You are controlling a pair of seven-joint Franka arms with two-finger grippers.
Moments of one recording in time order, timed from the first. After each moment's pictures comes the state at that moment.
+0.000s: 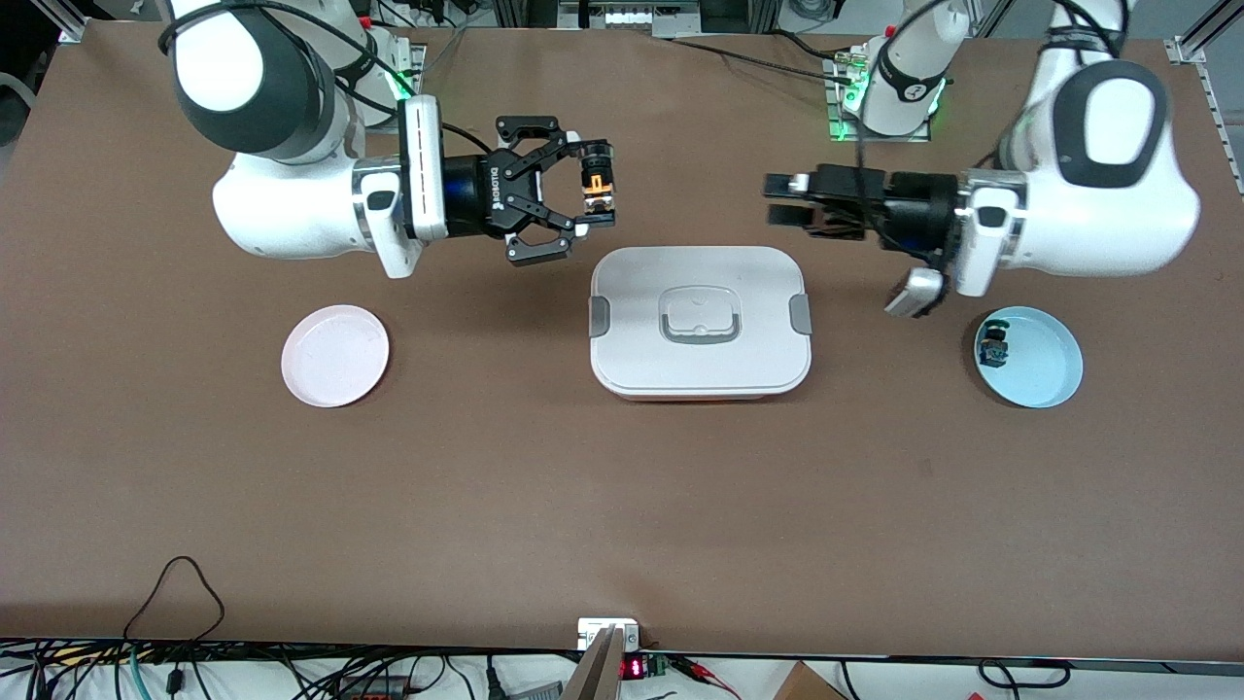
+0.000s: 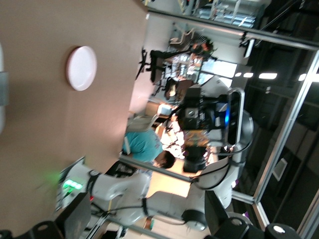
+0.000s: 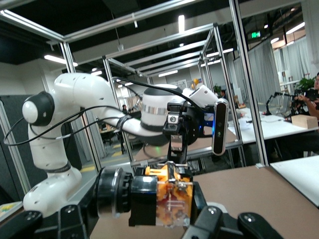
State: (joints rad) left arm -0.03 0.12 -0.22 -1.83 -1.46 1.74 0.11; right arm 0.52 0.23 -0.06 -1.75 1.75 1.88 -1.78
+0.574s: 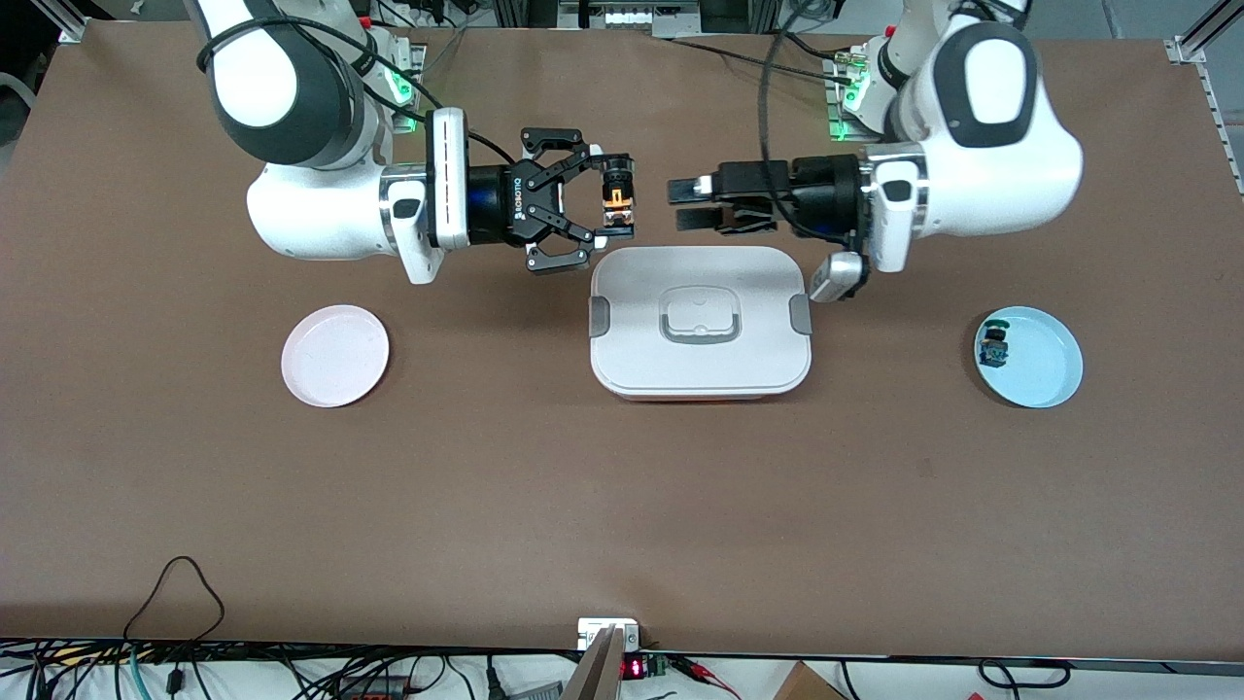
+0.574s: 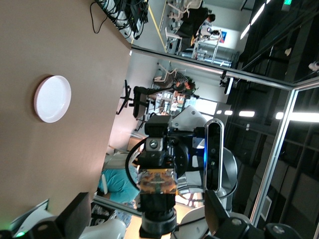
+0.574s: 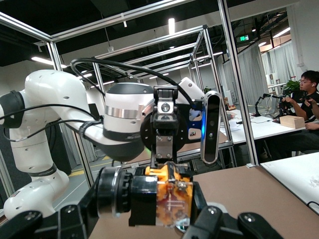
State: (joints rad) left arm -0.04 0.11 -0.42 -1.85 -1.60 2.10 0.11; right arm 0.55 0.25 -0.06 -1.75 1.78 1.95 -1.79
